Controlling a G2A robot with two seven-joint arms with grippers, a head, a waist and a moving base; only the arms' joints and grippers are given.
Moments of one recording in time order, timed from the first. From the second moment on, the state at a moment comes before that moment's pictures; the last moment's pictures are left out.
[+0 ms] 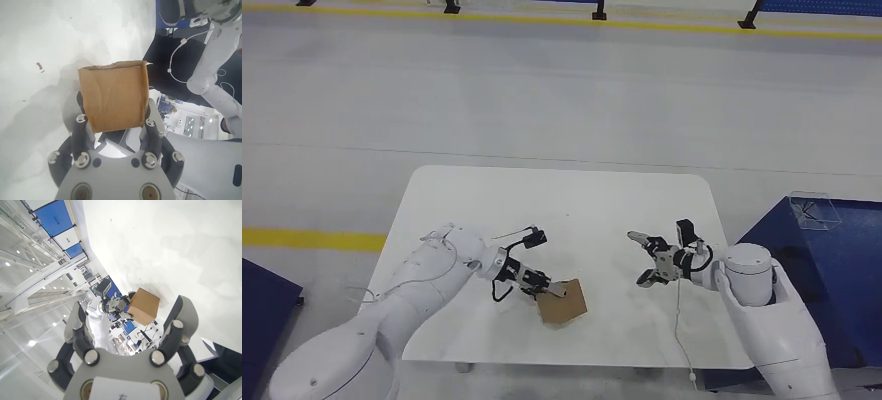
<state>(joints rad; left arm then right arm) 0.36 -1.40 -0.23 -0.47 -0.54 -0.54 -1.28 -1.09 -1.05 1.37 -1.45 0.29 0.66 0.88</state>
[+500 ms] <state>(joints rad) 0.28 -1.42 -0.23 -0.30 -0.39 -0.75 -1.06 -1.08 -1.05 1.32 -1.47 0.29 0.68 0.85</state>
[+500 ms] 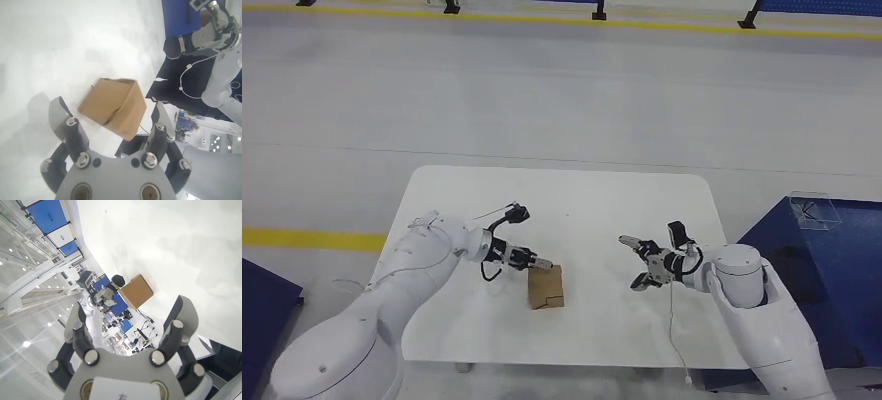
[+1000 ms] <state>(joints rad) 0.31 -1.29 -0.21 -0.71 0.64 -0.99 0.16 -1.06 -1.05 1.27 -1.48 0.28 0.69 0.86</state>
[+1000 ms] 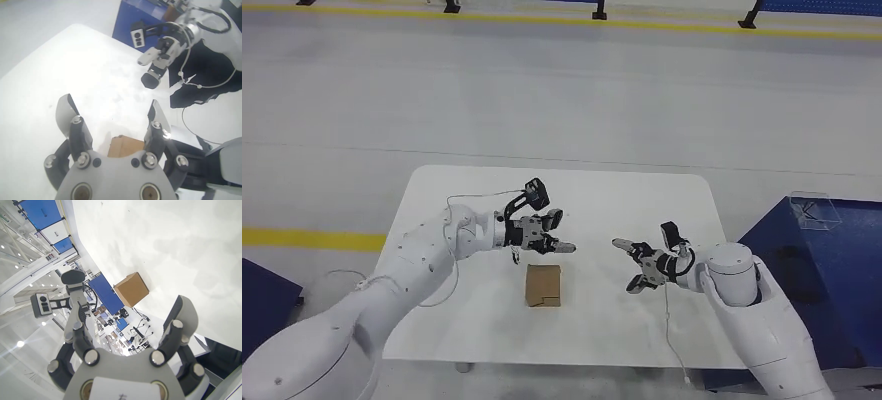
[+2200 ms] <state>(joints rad) 0.64 -1.06 -0.47 -1.16 1.02 -0.76 0.04 -1.01 -1.03 1.21 -1.46 0.26 0.70 0.89</state>
